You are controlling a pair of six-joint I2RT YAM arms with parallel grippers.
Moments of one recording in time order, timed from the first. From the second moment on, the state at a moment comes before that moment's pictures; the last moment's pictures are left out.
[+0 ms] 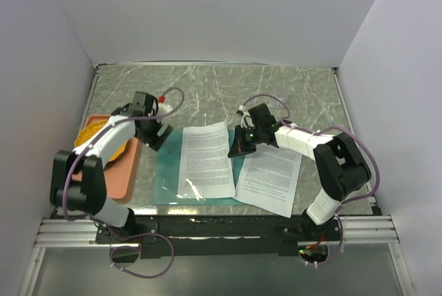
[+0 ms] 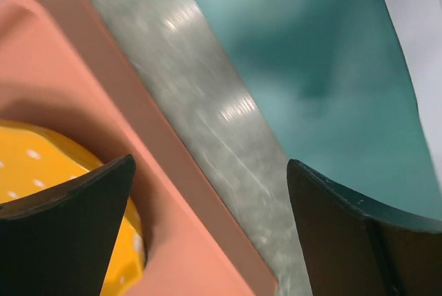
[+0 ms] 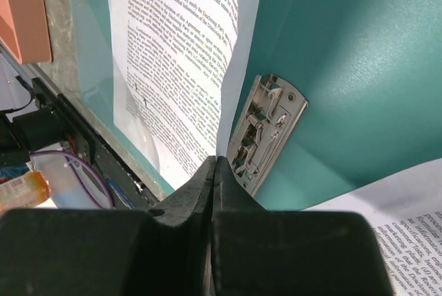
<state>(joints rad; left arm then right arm) -0.21 1.52 1.07 -0.67 -0.03 0.37 0.50 1.65 0.94 -0.25 -0.56 0.47</state>
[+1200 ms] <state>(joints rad) -0.28 1.29 0.73 -0.69 0.06 0.69 0.57 1.83 1.13 -0.29 -0.36 0.69</state>
